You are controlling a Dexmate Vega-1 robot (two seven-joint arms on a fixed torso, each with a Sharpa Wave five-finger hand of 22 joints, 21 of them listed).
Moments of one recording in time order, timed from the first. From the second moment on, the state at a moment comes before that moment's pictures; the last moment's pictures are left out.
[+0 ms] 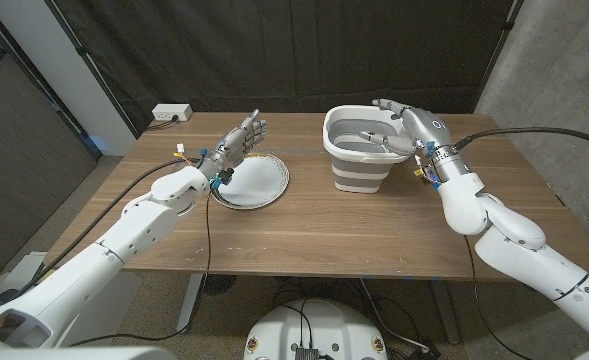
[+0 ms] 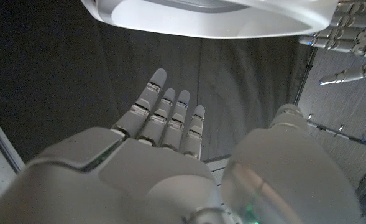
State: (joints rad) left arm 0.95 0.75 0.34 -1.74 -0.74 -0.02 -0.05; left_hand 0.50 0.13 -0.08 0.09 0.25 0.13 0.04 0.20 0.19 0.15 -0.02 0.21 0.19 0.09 0.00 0.19 0.18 -0.03 -0.04 0.20 0.18; right arm -1.19 -0.83 -0.25 -2.09 -0.49 -0.12 -0.42; right_hand 0.58 -0.15 0.06 0.02 0.38 0.37 -0.11 0.21 0.21 0.48 -0.02 0.21 0.21 0.42 -0.04 0.19 0.19 0.42 -0.04 0.52 0.17
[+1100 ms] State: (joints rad) left arm 1.03 0.76 0.31 -1.75 -0.77 -0.07 -0.03; left_hand 0.51 0.13 -0.08 0.09 0.25 0.13 0.04 0.20 0.19 0.15 -0.02 0.21 0.19 0.09 0.00 0.19 0.18 -0.03 -0.04 0.20 0.18; right arm -1.17 -0.68 -0.17 -1.91 0.10 0.04 -0.38; right_hand 0.48 -0.07 0.04 0.09 0.38 0.38 -0.01 0.21 0.20 0.47 0.03 0.22 0.21 0.41 -0.03 0.19 0.19 0.42 -0.04 0.47 0.17
